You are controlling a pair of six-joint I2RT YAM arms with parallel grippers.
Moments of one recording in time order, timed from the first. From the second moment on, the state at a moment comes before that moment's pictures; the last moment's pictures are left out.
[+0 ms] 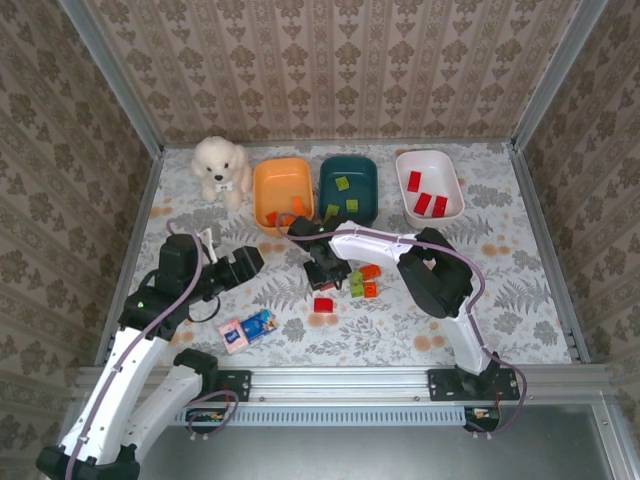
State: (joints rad) left arm -0.38 0.67 0.79 -0.79 0.29 -0.73; right arm 0.84 2.13 1.60 -0.94 0.02 0.49
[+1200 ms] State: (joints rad) left arm -0.70 1.34 1.14 -0.48 0.26 -0.60; right arm 0.00 2.42 2.21 -0.90 0.06 0.64
